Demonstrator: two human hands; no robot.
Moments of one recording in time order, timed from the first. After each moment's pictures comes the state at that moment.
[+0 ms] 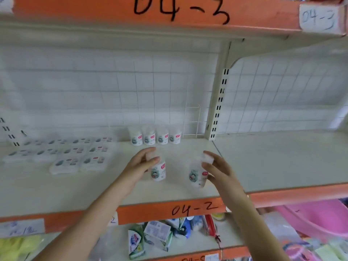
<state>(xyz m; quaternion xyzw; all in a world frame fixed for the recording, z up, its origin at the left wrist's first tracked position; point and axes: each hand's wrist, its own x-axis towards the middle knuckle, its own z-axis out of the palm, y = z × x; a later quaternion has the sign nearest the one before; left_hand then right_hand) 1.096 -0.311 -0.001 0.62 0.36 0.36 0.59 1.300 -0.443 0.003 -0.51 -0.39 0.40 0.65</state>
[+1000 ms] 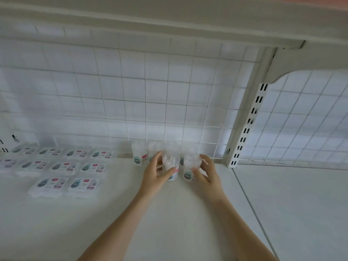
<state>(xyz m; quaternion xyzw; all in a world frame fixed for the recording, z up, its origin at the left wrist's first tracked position) 1.171 -0.201 -0.053 0.62 0.36 0.50 0.48 1.335 -0.272 -0.045 -0.56 -0.52 0.29 0.58</state>
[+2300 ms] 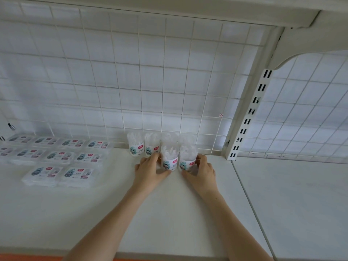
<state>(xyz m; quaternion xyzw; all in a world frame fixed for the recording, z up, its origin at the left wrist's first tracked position) 1.170 -0.204 -0.064 0.75 0.54 0.34 0.20 1.335 -0.260 -0.056 -0.73 -0.55 0.13 0.38</state>
